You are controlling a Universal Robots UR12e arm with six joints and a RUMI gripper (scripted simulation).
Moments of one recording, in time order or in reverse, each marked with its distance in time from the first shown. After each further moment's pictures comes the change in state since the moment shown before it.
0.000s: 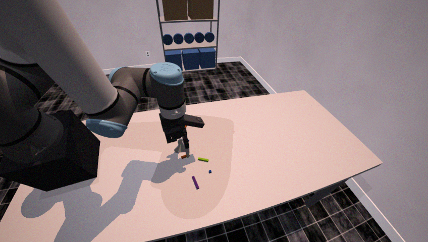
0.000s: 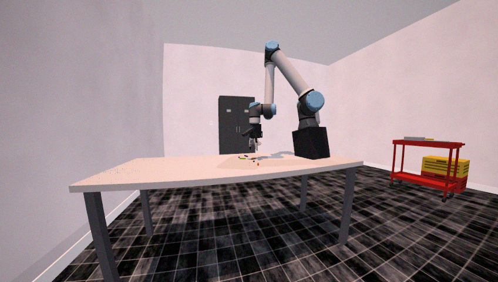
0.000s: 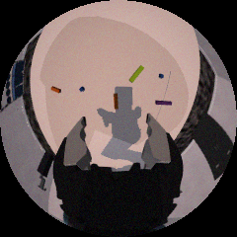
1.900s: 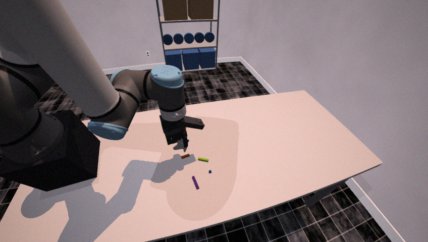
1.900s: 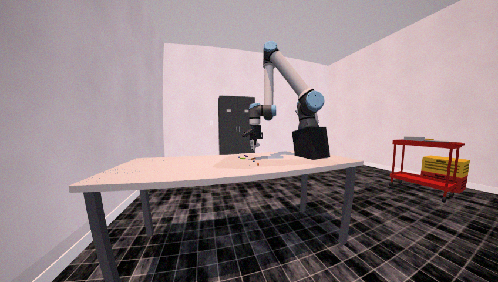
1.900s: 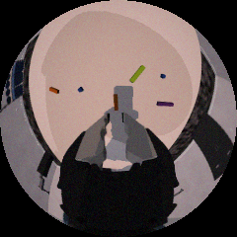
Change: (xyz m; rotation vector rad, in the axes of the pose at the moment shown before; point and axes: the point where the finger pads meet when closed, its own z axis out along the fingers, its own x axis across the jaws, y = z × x) arm 0.000 0.000 0.009 0.000 0.000 -0.002
